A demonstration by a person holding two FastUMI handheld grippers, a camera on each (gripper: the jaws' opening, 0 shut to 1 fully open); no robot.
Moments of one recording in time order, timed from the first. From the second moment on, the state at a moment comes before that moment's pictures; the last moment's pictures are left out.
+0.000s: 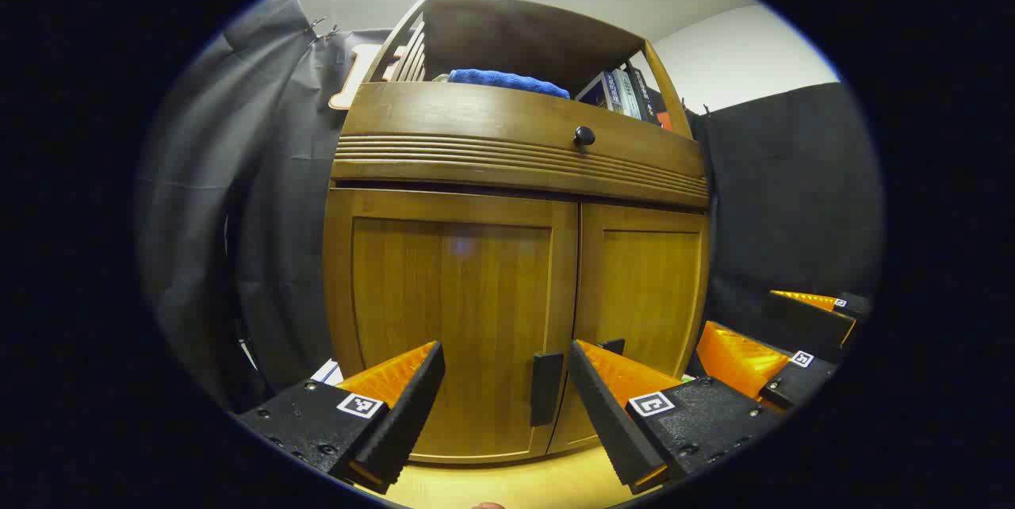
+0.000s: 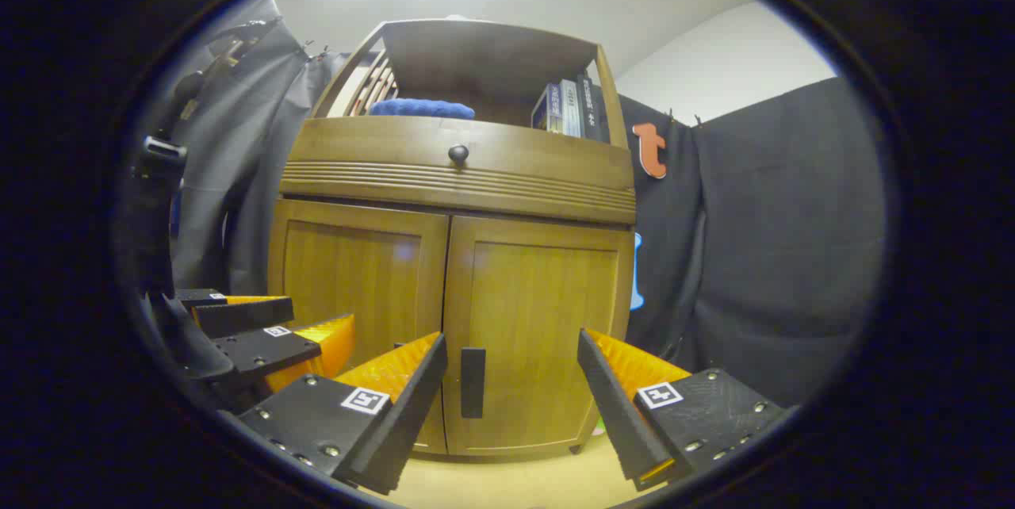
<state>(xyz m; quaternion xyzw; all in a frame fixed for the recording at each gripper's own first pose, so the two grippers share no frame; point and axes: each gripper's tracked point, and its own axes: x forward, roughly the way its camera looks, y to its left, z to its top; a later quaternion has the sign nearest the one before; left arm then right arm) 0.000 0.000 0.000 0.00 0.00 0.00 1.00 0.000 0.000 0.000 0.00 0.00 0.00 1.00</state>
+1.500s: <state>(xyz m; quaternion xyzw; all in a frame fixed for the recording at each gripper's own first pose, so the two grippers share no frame) 0.025 0.069 -0.021 0.03 0.03 0.09 1.00 0.120 0.052 -0.146 0.03 0.17 0.05 0.98</state>
